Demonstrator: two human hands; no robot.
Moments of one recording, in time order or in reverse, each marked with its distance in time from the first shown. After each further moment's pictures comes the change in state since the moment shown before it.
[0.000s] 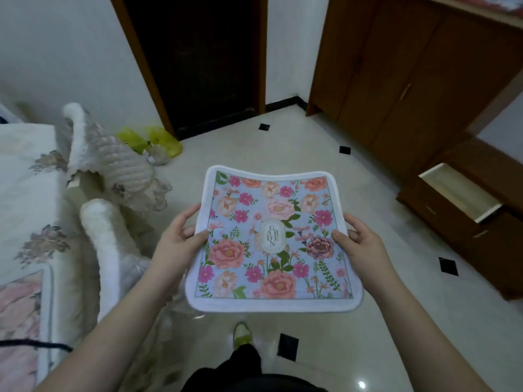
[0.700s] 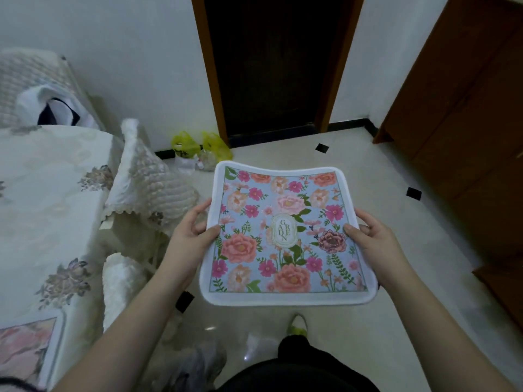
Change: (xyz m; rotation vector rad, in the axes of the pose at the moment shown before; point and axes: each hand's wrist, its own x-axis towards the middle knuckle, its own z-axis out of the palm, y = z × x) left_hand 0.201 0.077 -0.056 -0.099 0.227 0.014; right_hand 0.269 -0.102 0.124 -0.056 -0.247 0.004
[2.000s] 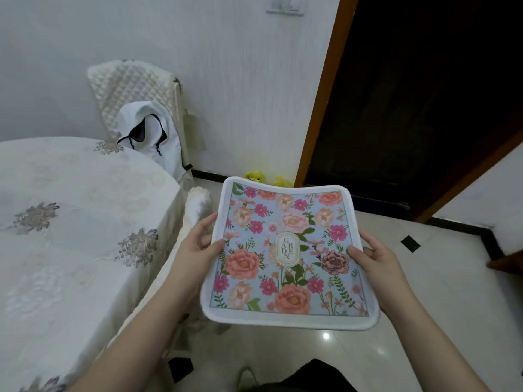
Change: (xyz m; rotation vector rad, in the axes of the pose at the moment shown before) left_hand 0.328 0.113 -0.135 -0.178 0.382 -0.014; right_hand 0.393 -0.180 0.257 -0.147 -0.384 -0.025
